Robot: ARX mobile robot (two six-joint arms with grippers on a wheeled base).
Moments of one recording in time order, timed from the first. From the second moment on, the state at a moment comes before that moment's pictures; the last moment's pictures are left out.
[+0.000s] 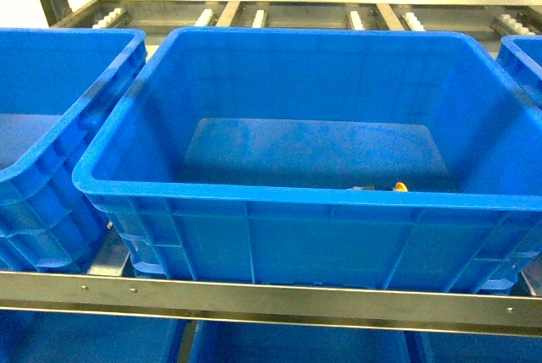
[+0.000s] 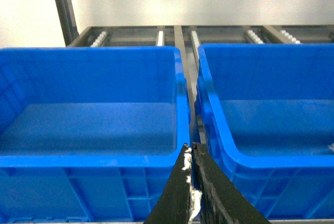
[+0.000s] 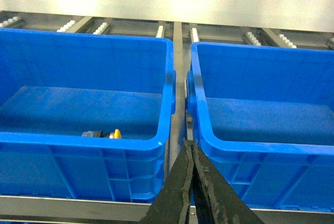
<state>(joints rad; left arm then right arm) 0.00 0.51 0.01 0.50 0.00 0.00 0.00 0.19 0.01 0.19 0.00 -0.02</state>
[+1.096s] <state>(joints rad) 0.00 0.01 0.02 0.02 0.00 0.00 0.00 0.00 0.01 0.00 0.00 -0.01</state>
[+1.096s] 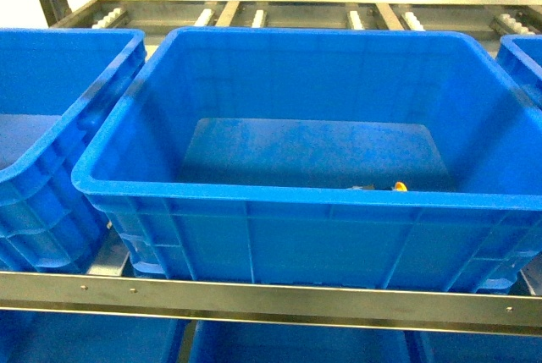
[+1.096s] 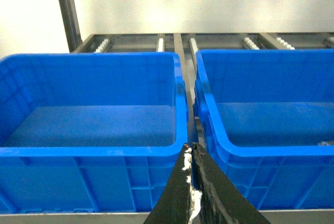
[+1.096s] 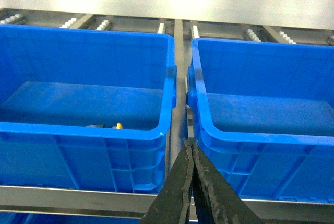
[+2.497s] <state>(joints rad) 0.00 0.01 0.01 0.00 0.00 0.00 0.00 0.00 0.01 0.00 0.00 -0.01</state>
